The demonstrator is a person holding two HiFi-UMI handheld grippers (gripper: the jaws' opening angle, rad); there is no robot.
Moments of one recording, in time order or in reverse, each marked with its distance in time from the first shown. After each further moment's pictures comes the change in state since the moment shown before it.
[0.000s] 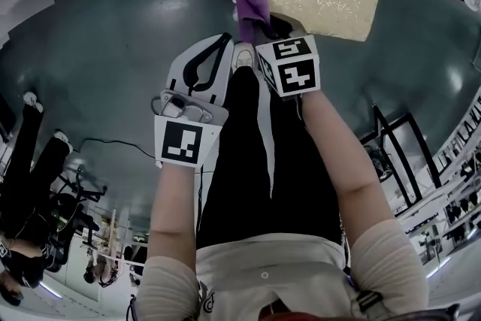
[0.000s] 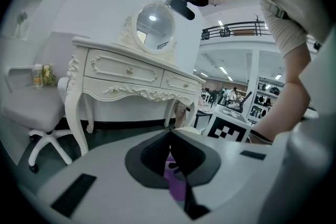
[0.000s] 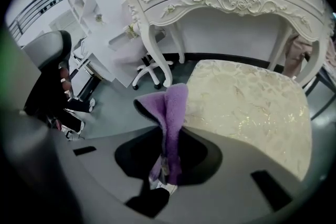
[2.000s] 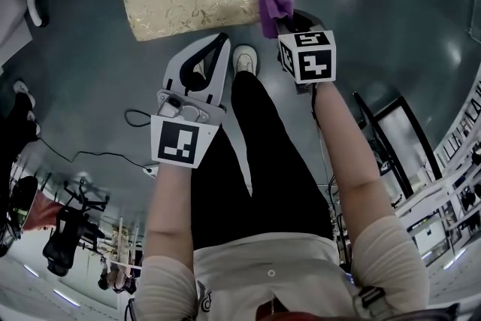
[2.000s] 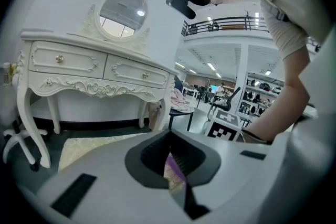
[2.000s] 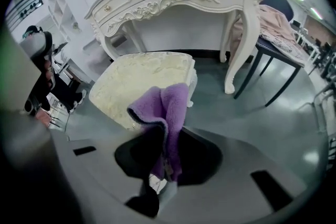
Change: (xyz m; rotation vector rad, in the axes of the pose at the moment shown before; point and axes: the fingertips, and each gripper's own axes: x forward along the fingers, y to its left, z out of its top) left arm 0.140 -0.218 -0.004 0.055 0.034 -0.115; right arm -0.125 -0.272 -0.117 0.123 0.006 -0.168
